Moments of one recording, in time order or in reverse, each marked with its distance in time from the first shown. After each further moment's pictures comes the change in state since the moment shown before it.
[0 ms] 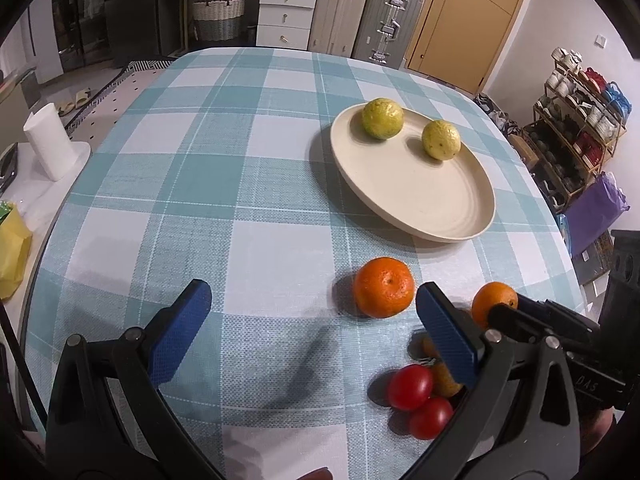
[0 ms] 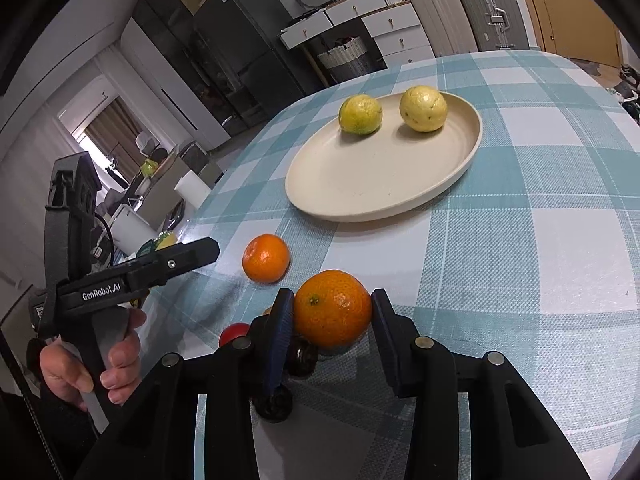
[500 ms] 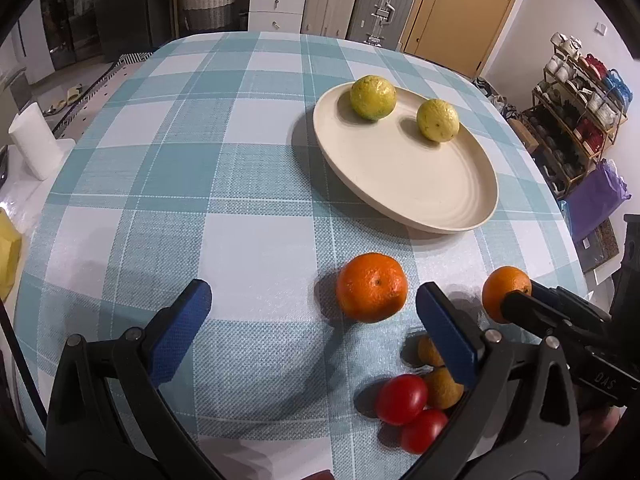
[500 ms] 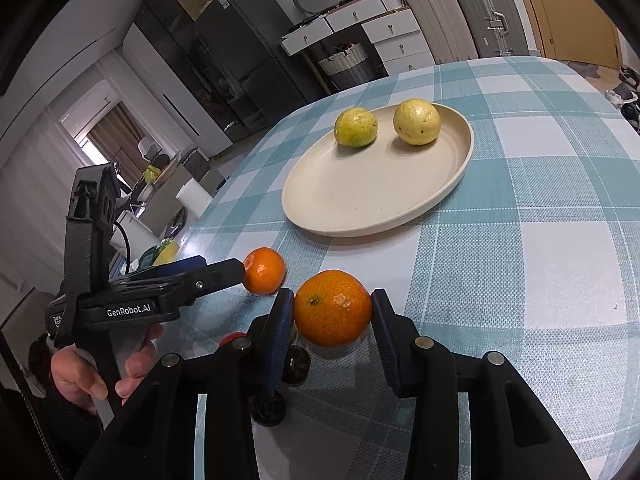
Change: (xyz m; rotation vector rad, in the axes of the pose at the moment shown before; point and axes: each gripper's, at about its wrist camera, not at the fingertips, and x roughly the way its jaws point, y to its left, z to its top) left arm 0.024 -0.013 0.004 0.023 0.054 -0.010; right arm -0.008 -0.005 0.005 0.001 -0.015 0.009
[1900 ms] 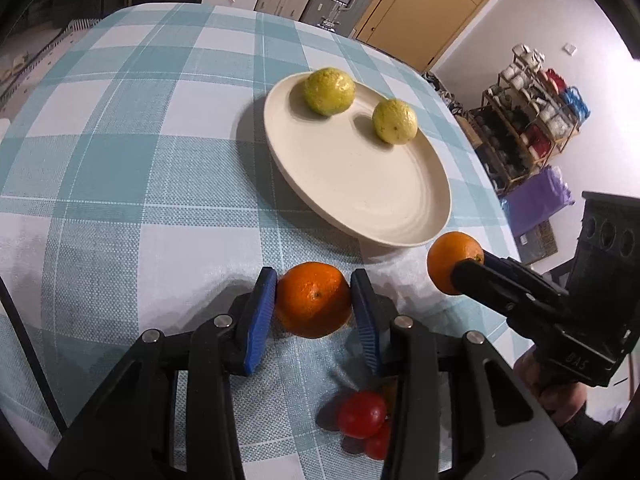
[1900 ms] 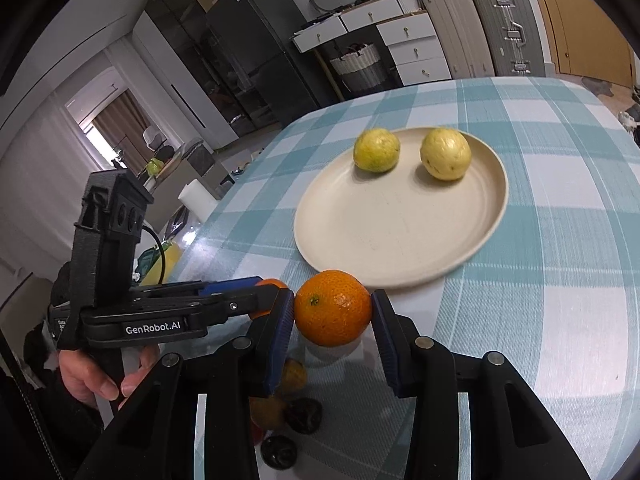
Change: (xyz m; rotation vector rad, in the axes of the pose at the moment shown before) left arm 0.020 0.014 0.025 -0.047 0.083 -0.279; right arm 0.018 0.015 0.041 -0.059 0.002 0.003
